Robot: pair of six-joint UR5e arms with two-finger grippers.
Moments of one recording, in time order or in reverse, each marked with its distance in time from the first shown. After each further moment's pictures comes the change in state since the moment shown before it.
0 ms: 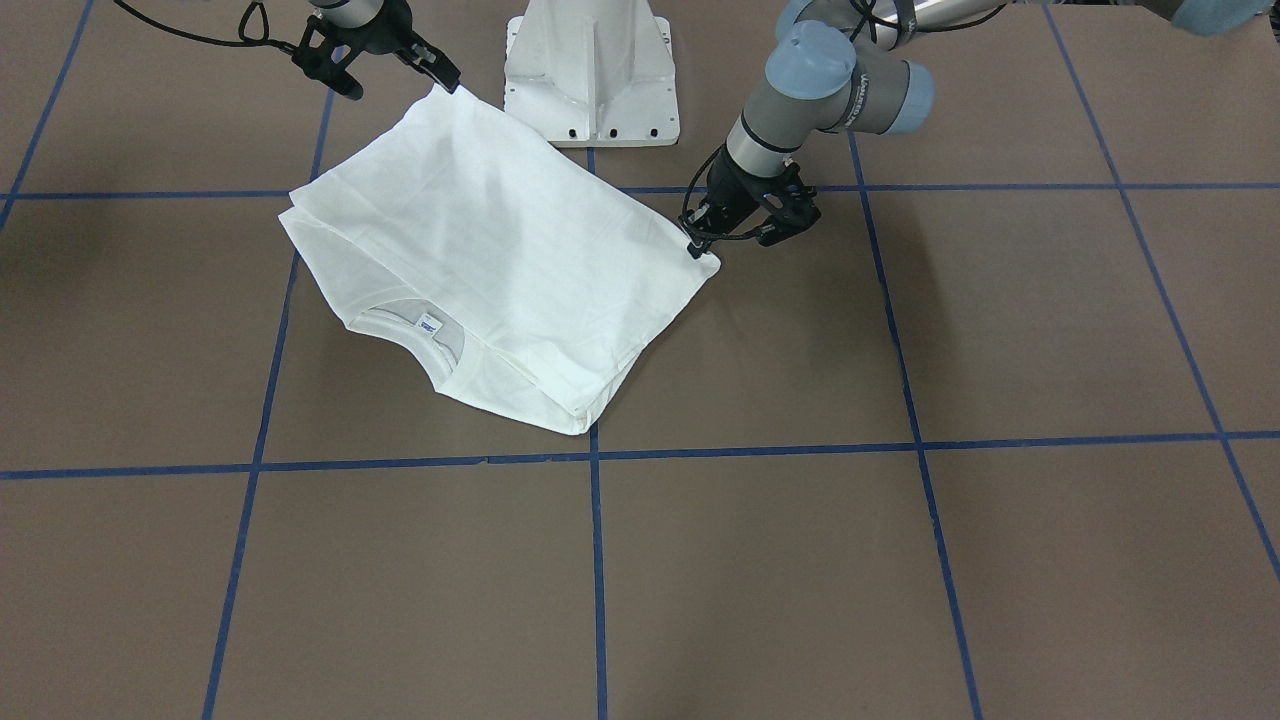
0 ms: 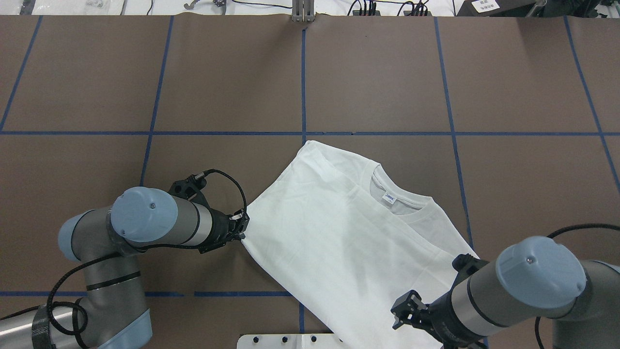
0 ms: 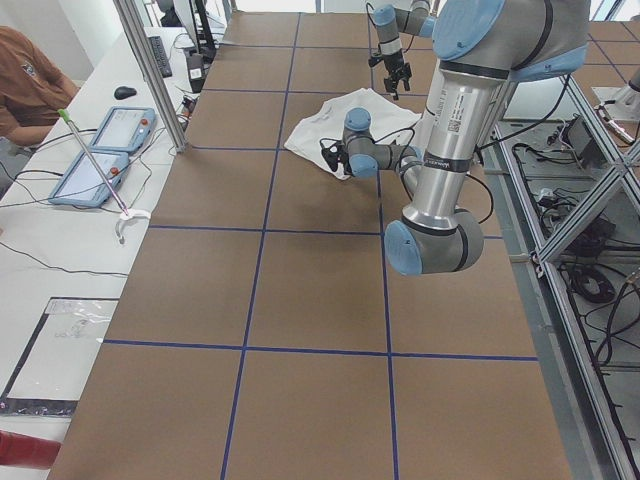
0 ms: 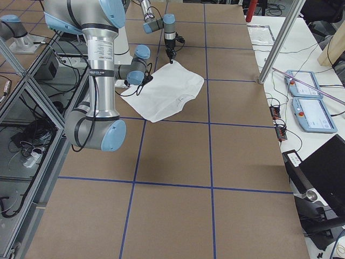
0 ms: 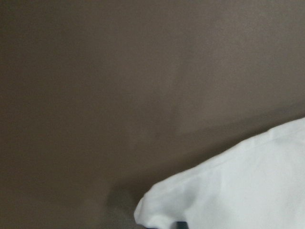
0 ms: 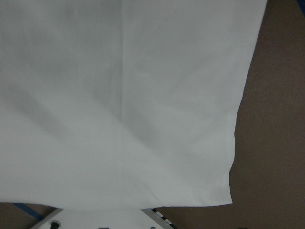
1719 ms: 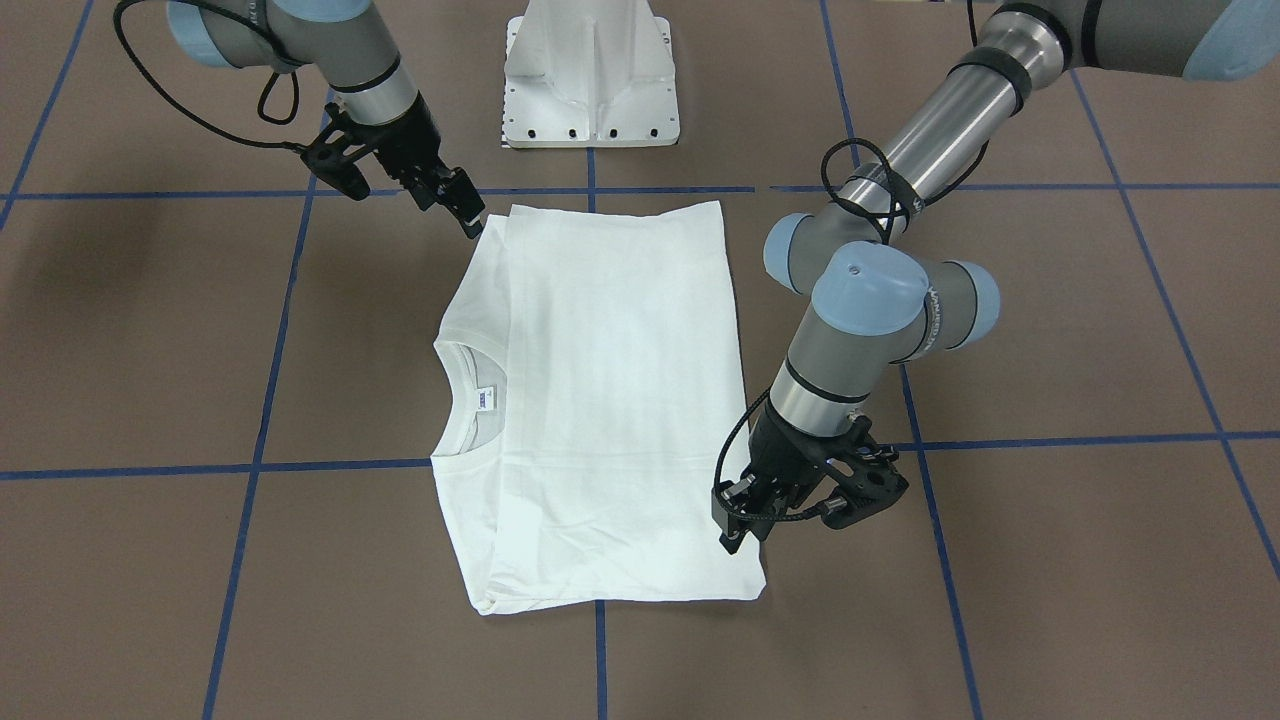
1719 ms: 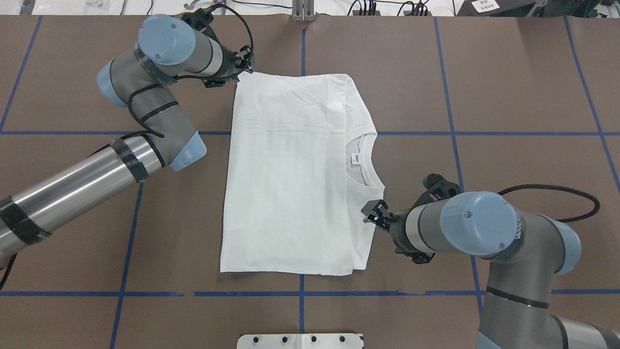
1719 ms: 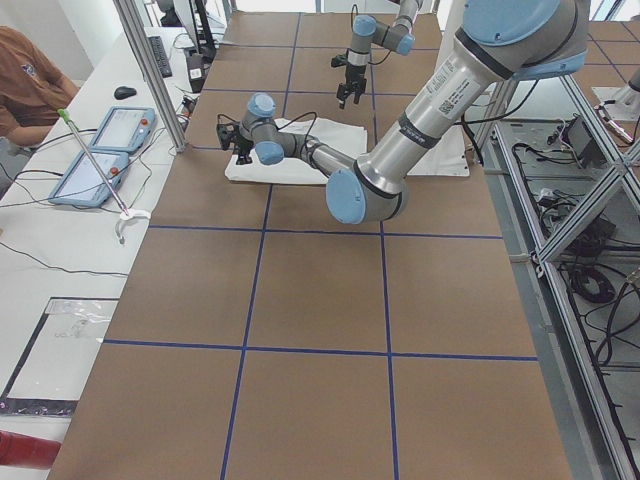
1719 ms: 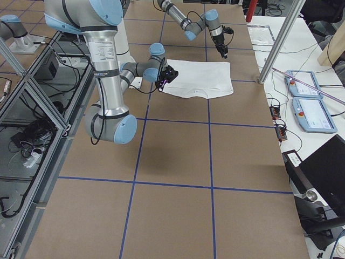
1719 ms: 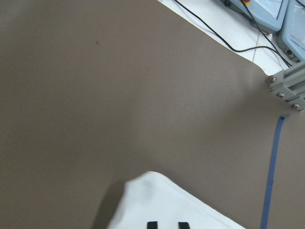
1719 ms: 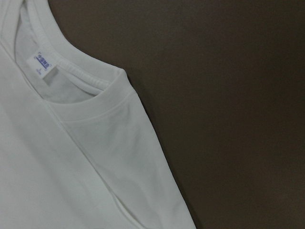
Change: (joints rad) left arm -0.419 -0.432 0.628 -0.257 -0.026 0.335; right arm 0.088 0.231 -0.206 -0.059 -0.408 -0.072
